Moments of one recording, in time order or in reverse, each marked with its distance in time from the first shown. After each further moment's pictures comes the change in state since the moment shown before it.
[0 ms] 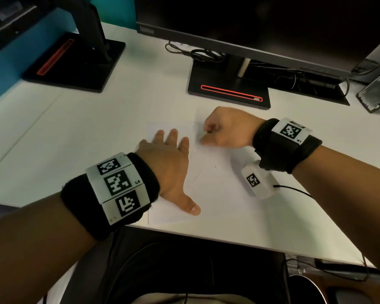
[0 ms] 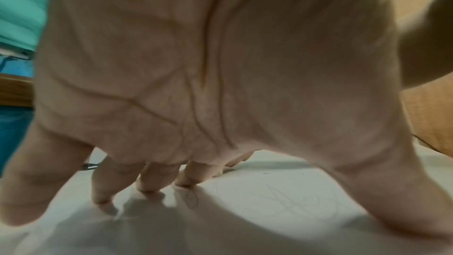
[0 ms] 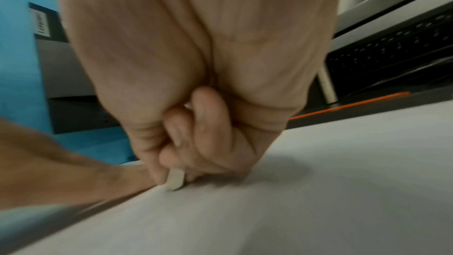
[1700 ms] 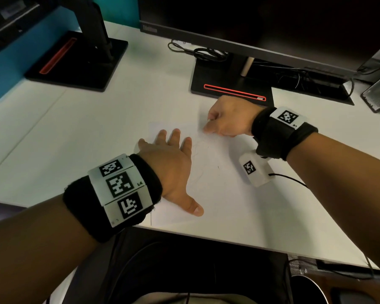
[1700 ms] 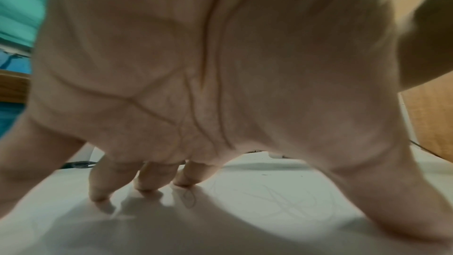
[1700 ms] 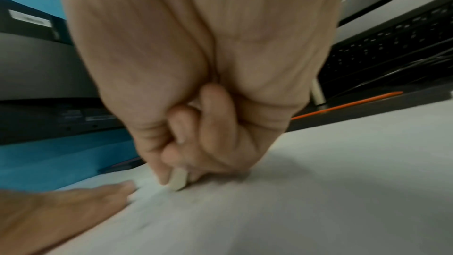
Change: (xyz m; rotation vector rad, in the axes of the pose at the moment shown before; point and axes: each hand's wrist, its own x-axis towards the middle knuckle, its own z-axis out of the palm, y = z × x) left_hand 0.000 -0.001 0.002 -0.012 -0.011 -0.013; right_hand 0.022 0.006 -0.010 0.103 0.023 0.121
